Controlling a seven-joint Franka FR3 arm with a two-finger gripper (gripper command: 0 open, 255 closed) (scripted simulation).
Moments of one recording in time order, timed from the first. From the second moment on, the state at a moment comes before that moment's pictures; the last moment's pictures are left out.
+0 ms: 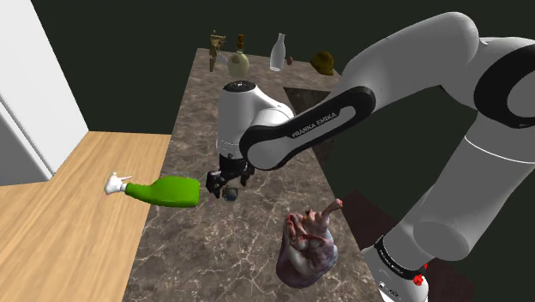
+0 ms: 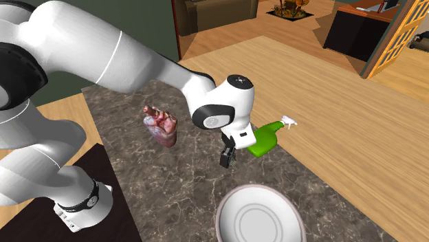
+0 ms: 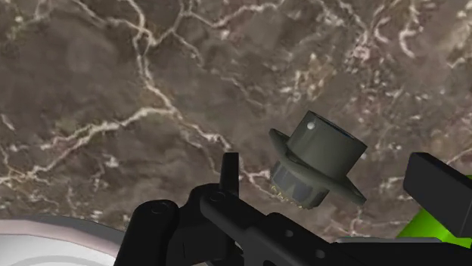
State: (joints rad) arm 0.08 0.17 0.55 -2.18 -0.08 2.31 0.70
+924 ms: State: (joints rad) arm 0.08 0.17 0.55 -2.18 -0.08 2.31 0.70
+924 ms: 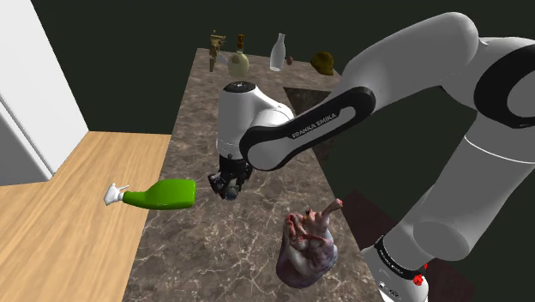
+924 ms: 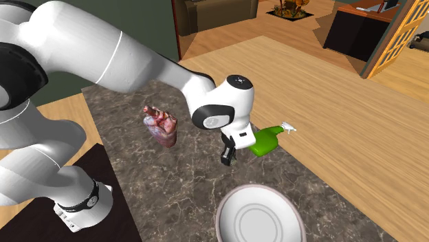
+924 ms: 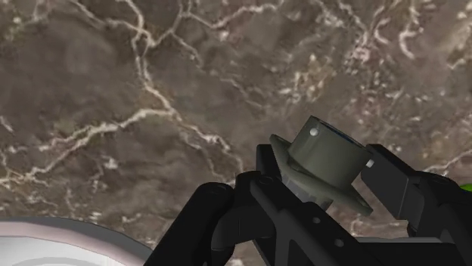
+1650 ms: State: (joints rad) arm 0.07 0.08 0.56 -2.12 -0.02 2.18 0.66
